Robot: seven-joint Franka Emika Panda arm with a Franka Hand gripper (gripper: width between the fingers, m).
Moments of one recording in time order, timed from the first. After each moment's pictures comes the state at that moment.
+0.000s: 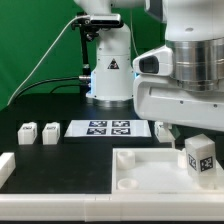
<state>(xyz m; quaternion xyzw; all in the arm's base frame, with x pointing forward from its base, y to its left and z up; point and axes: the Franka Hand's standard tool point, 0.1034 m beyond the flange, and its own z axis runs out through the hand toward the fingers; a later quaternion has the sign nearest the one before) 0.645 0.112 0.083 -0.97 0.24 0.05 0.05</state>
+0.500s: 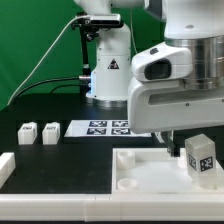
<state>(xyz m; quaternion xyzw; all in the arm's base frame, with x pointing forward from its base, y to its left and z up) 0.648 0.108 0.085 -1.00 -0.06 0.03 0.05</state>
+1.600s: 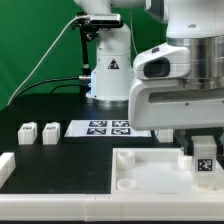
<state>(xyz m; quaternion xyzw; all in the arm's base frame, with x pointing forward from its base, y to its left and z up) 0.649 0.111 0.084 -0.99 0.14 0.03 0.04</state>
